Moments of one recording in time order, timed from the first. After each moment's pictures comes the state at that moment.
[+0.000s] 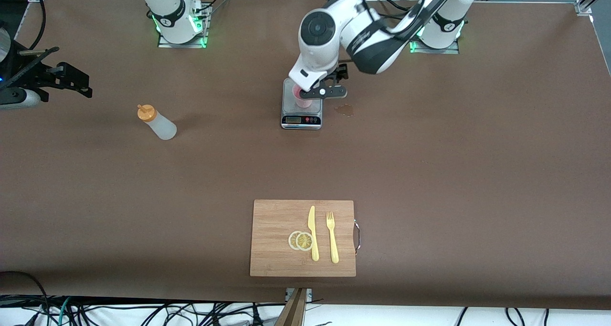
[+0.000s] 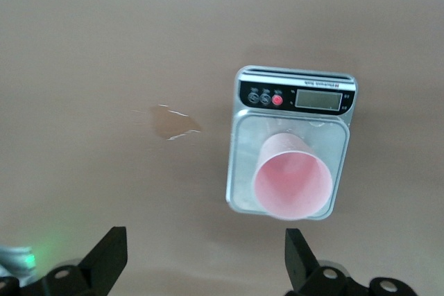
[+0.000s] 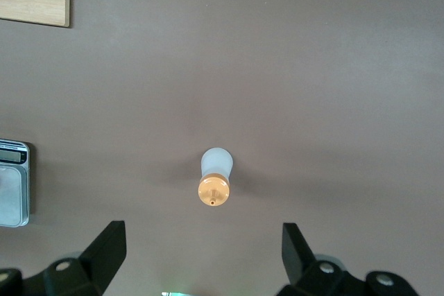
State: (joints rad) left arm -0.27 0.38 -0.64 -1.63 0.06 1.72 -1.00; right arm 0.11 0.05 -0.07 -1.51 -0.01 1.50 -0.08
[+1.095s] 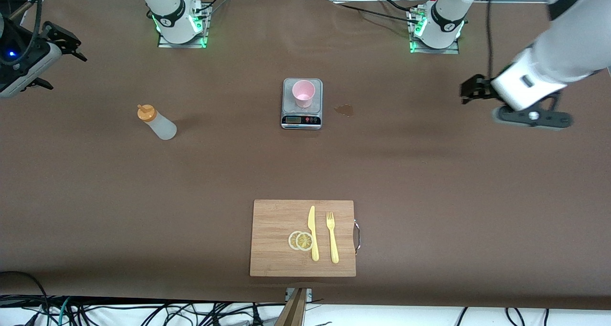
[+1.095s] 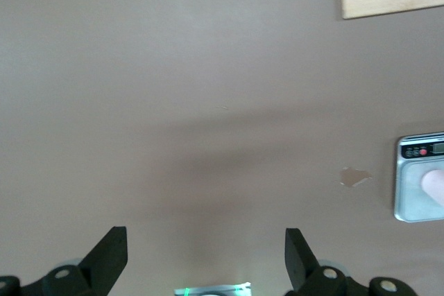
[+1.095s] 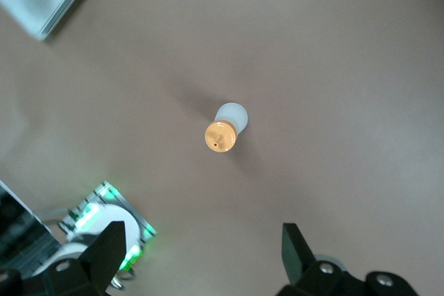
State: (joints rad) left arm -0.05 0.11 -0.10 -1.47 0.00 1.43 -0.03; right arm 0.11 0.01 -0.10 -1.50 0.01 1.33 -0.88
